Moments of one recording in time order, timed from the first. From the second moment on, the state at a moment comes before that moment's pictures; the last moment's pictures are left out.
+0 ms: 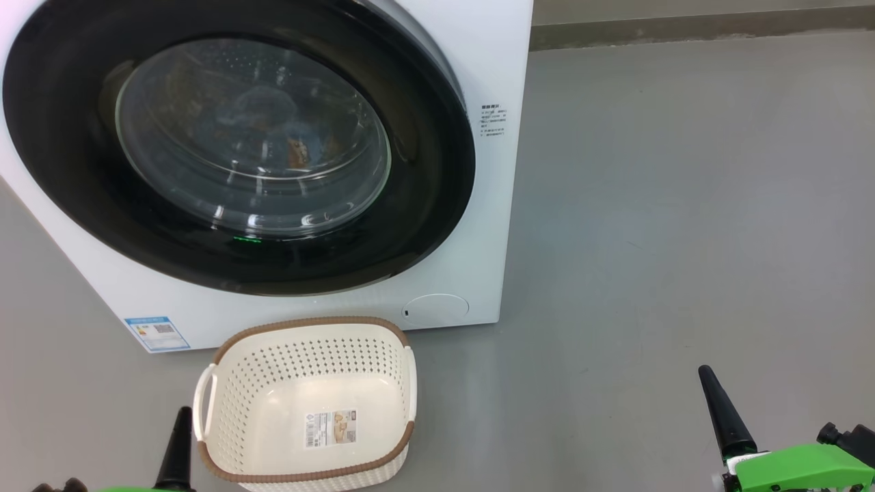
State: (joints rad) left arm 0.00 0.08 -0.03 0.22 -1.31 -0.05 0.02; right arm -0.01 -0.06 -0.07 0.20 1.29 0.13 0.05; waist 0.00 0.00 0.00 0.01
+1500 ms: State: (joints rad) left arm -0.07 0.05 0.06 0.26 -1.62 -0.12 0.10; right arm -0.07 -0.06 -0.11 0.27 1.63 0.13 0.09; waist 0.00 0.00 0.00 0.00
